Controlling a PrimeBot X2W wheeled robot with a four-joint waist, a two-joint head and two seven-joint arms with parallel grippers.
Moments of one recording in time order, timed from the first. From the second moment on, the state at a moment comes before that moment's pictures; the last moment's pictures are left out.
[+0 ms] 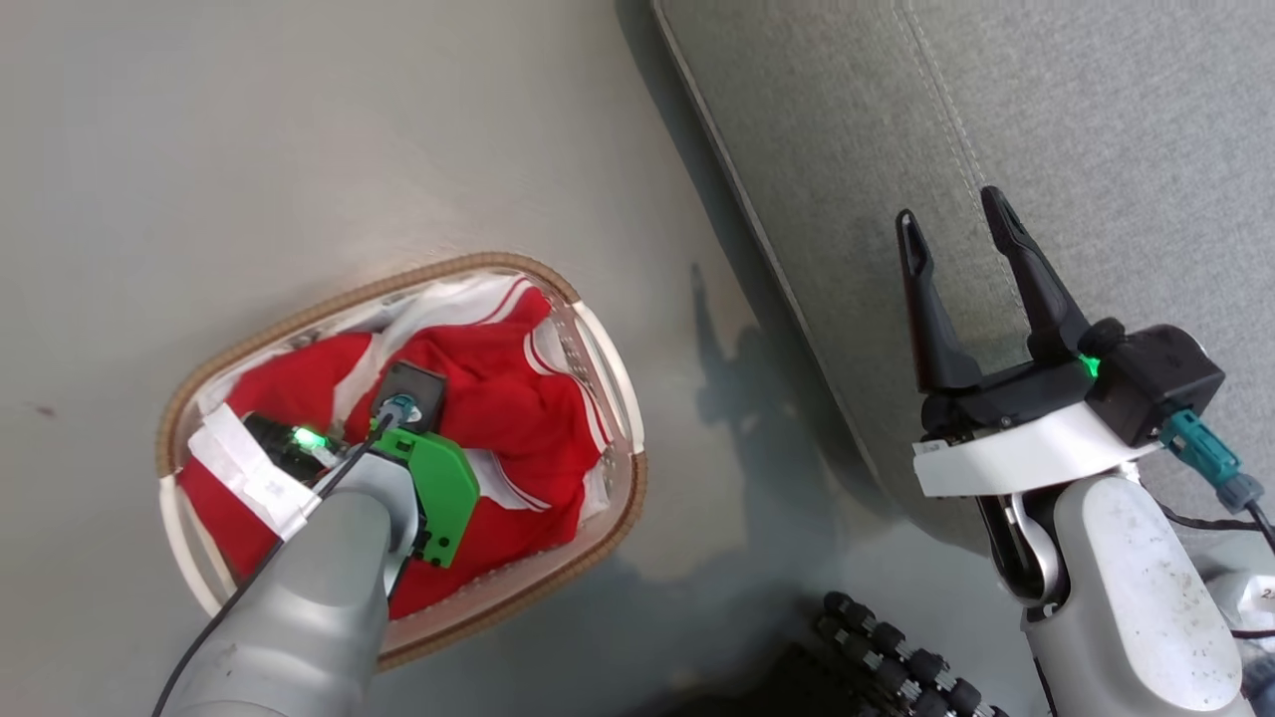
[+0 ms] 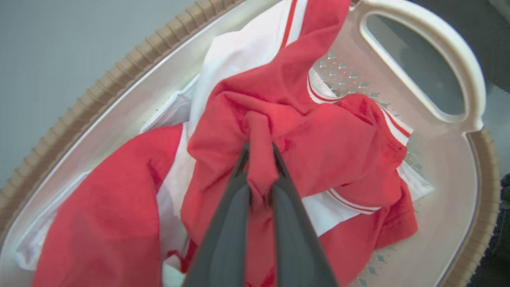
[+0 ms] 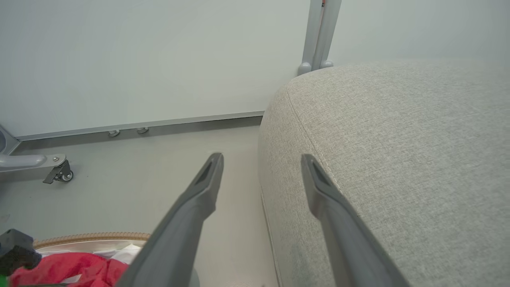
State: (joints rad) left arm -0.78 0.06 -0.50 1.27 -0.11 -0.12 -0.19; right arm -0.33 -0.05 0.12 0.01 0.21 0.13 -0.26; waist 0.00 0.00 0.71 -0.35
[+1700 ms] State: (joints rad) left arm -1.04 0.17 -1.03 0.58 -0.49 -0.13 -0.22; right arm -0.03 -0.05 0.18 0.12 0.03 0.13 -0.26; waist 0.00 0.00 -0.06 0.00
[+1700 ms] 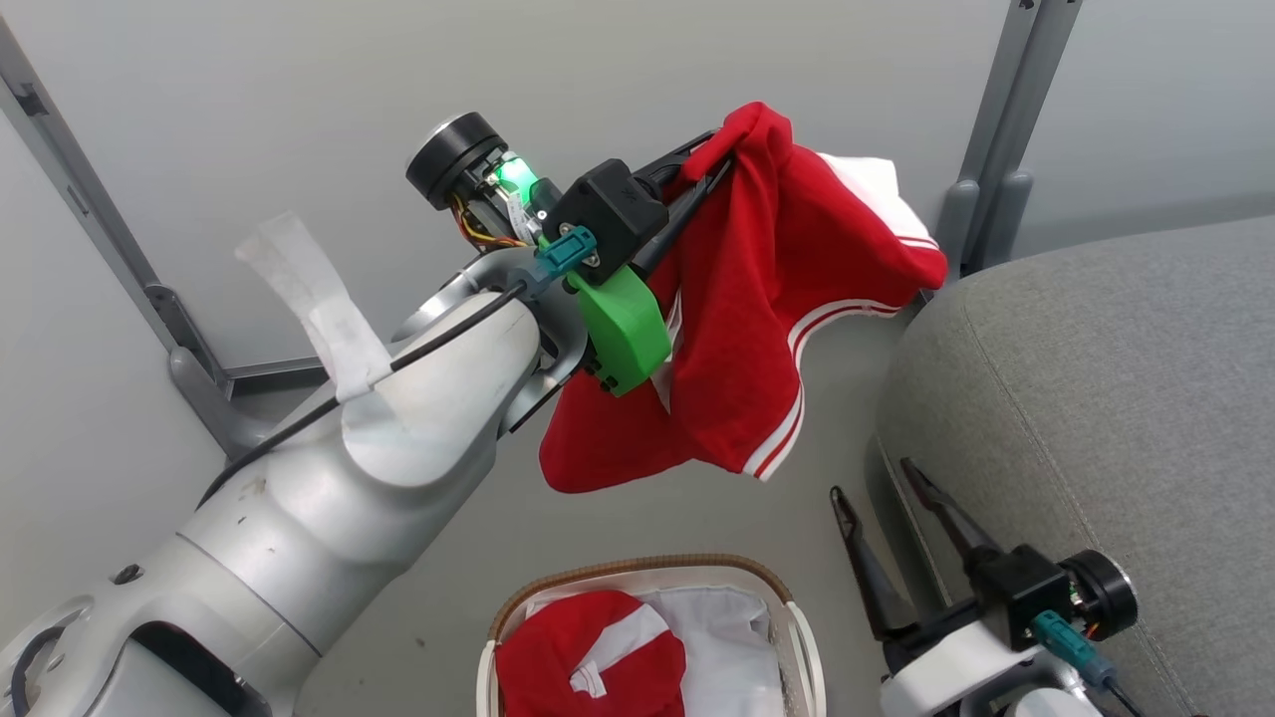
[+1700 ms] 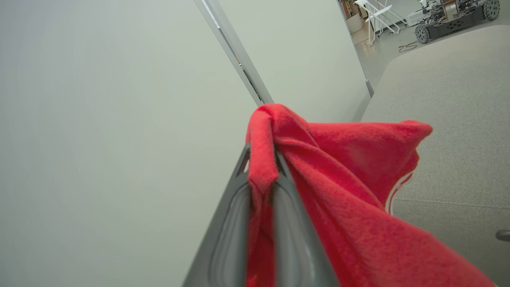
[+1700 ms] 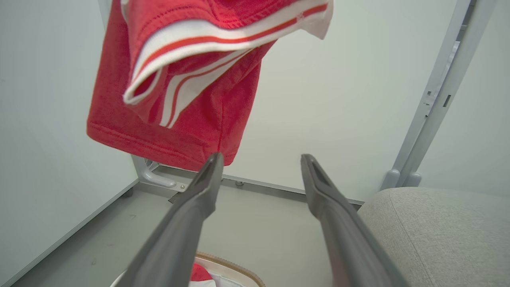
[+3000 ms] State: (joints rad) left arm -1.00 0.15 -1.06 0.53 -0.57 -0.11 -0.22; right arm -0.28 -0.05 0.30 0.20 0.16 0.13 -0.26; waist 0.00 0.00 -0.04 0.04
